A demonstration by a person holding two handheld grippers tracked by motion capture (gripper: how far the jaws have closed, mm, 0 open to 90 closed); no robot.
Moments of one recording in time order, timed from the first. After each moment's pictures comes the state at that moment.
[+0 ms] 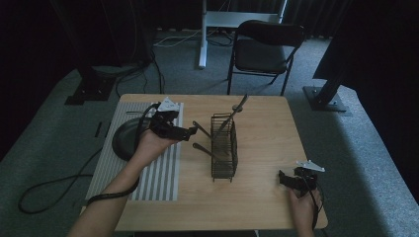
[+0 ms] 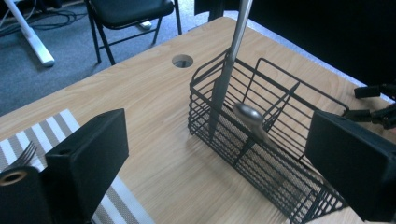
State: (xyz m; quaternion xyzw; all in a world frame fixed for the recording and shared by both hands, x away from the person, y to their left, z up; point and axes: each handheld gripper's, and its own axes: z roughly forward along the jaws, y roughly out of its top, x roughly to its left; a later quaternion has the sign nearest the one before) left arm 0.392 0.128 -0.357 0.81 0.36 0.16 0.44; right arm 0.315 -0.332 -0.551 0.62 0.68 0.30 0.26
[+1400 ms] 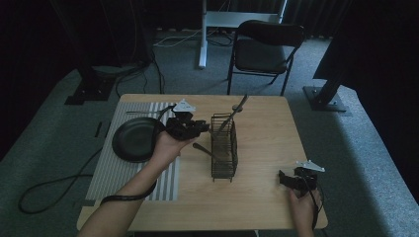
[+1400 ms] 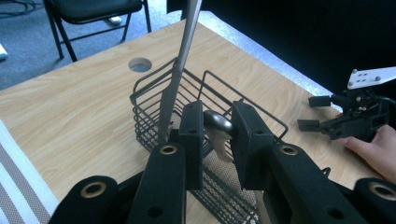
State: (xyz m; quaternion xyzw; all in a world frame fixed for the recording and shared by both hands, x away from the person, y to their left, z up) left arm 0.379 0.086 -0.350 0.81 0.35 0.12 0.46; right arm 0.315 -0.332 -0.551 0.62 0.68 0.30 0.26
